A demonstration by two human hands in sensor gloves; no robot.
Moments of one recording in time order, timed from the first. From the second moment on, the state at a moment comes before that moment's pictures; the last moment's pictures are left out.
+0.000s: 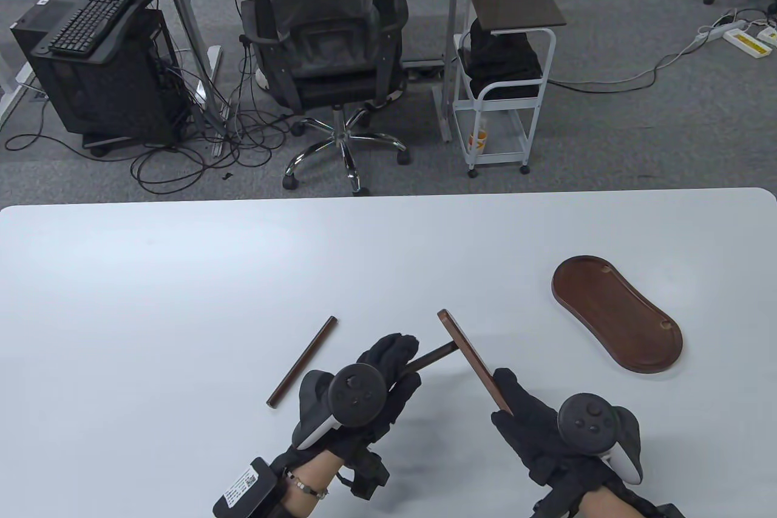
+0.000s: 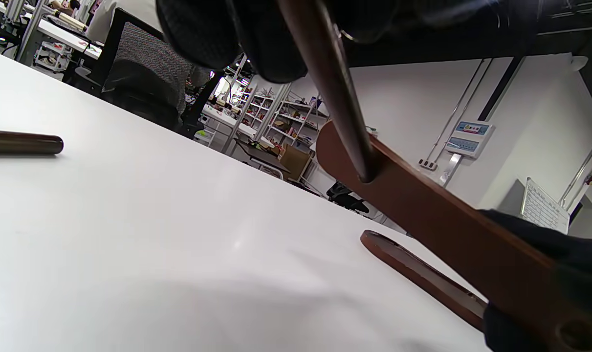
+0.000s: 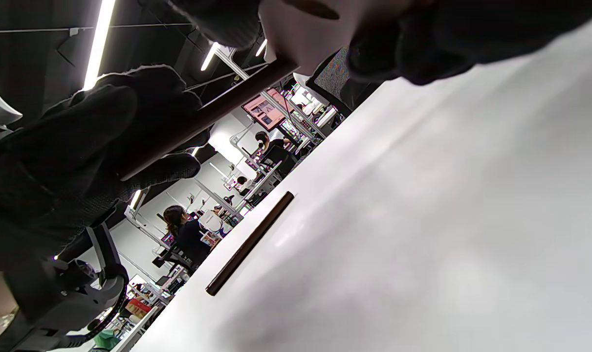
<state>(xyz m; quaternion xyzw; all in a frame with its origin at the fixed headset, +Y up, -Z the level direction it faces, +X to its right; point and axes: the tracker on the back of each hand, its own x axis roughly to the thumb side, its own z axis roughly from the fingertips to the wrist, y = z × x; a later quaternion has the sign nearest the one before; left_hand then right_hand) -0.090 -0.674 -0.289 0.01 -0.21 0.25 0.94 0.204 -0.733 -0.249 0.12 0.06 0.91 0.40</state>
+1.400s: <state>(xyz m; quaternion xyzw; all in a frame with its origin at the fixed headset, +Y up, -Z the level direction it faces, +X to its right) -0.224 -0.747 -0.313 -0.15 0.08 0.08 0.98 0.223 -0.734 -0.256 0.05 0.04 0.88 0.46</state>
